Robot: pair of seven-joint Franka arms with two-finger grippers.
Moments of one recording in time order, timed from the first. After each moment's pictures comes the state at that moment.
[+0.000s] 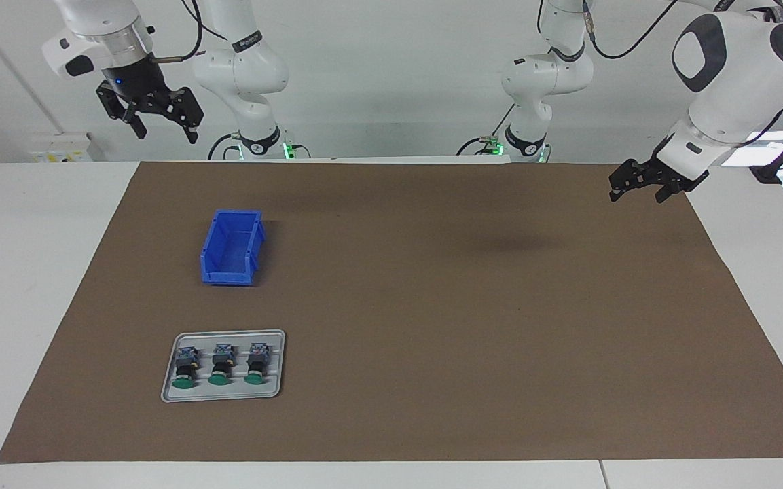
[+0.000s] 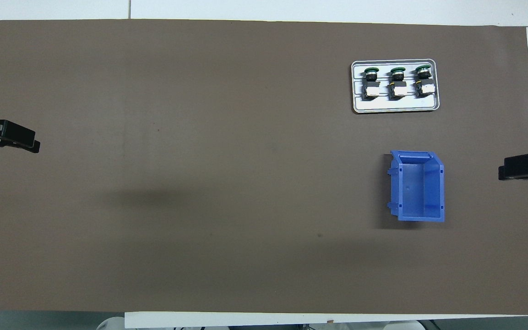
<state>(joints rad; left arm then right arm) 0.04 -0.03 -0.09 -1.72 -0.03 1.55 0.08 -0.09 -0.26 0.07 -1.76 0.00 1.46 0.11</state>
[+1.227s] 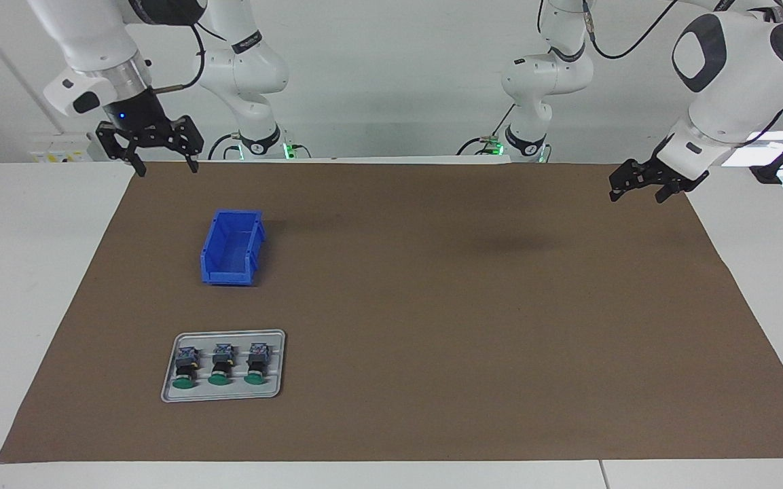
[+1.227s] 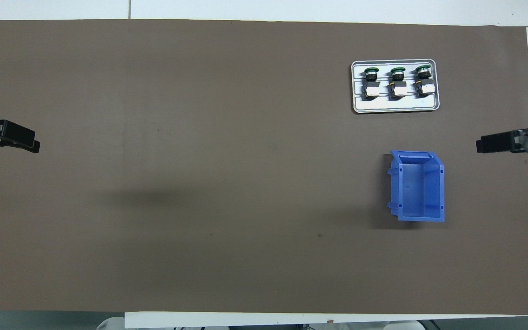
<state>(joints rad) 0.04 -0.03 -0.09 -1.72 -0.03 1.55 0.08 -0.09 -0.16 0.06 -1.85 0.03 1.75 -0.06</state>
